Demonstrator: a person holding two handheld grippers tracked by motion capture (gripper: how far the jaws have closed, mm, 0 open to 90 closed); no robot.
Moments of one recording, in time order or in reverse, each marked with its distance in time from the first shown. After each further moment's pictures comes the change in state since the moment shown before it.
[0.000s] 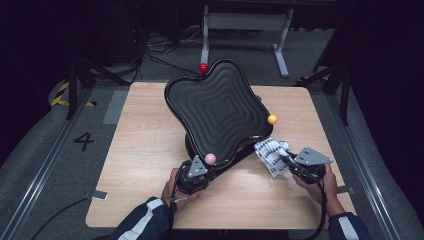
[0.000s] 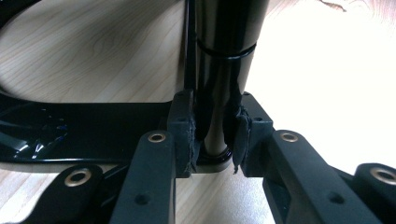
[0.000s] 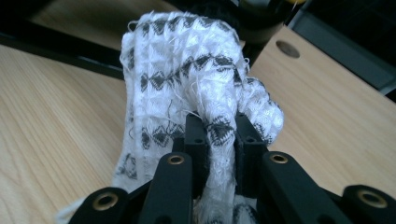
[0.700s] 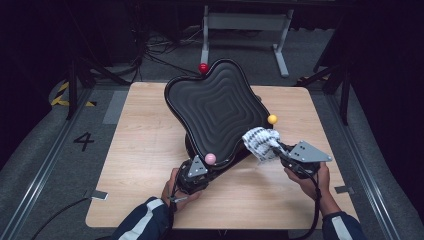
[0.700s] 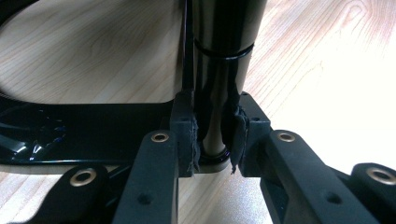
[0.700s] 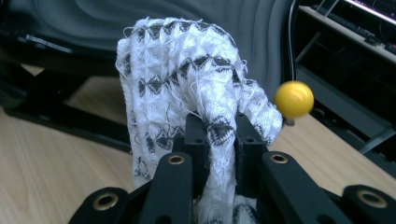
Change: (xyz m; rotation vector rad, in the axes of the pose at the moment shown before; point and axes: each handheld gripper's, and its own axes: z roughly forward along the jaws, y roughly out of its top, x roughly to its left) left arm 0.001 0.000 -0.001 0.002 -0.002 0.011; right arm 0.015 0.053 -0.006 -0.159 0.004 -0.044
